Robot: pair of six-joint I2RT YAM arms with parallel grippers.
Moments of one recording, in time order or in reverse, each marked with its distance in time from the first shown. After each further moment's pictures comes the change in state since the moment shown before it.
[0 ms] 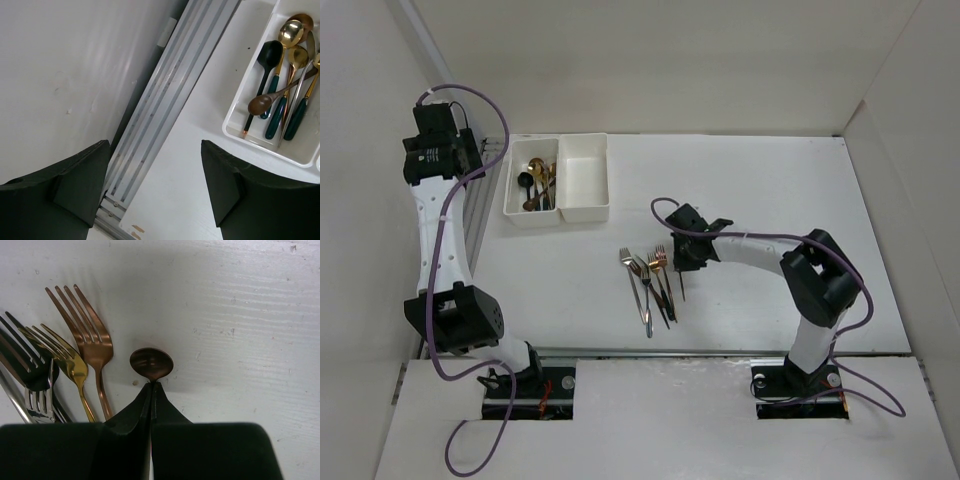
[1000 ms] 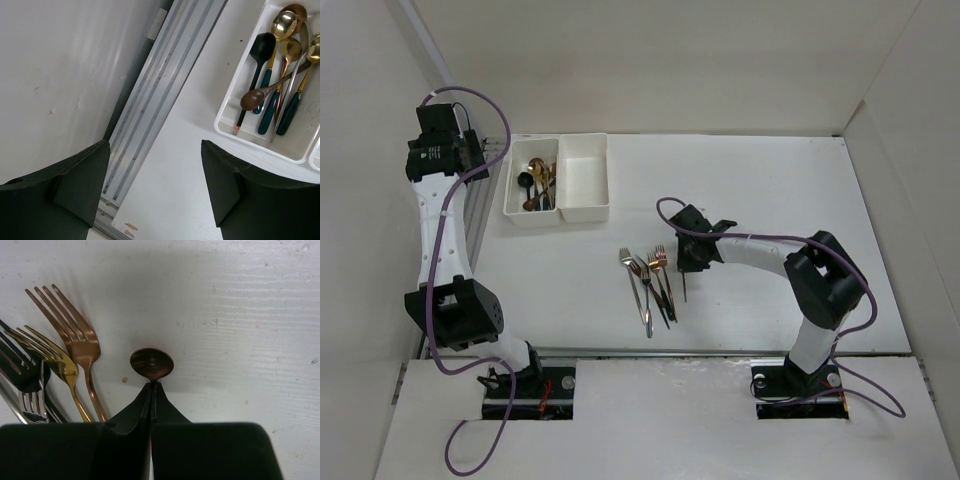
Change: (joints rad) left arm 0.000 0.031 0.002 -0.014 0.034 -0.024; right arm -0.010 -0.030 -0.033 0.004 0.008 0.054
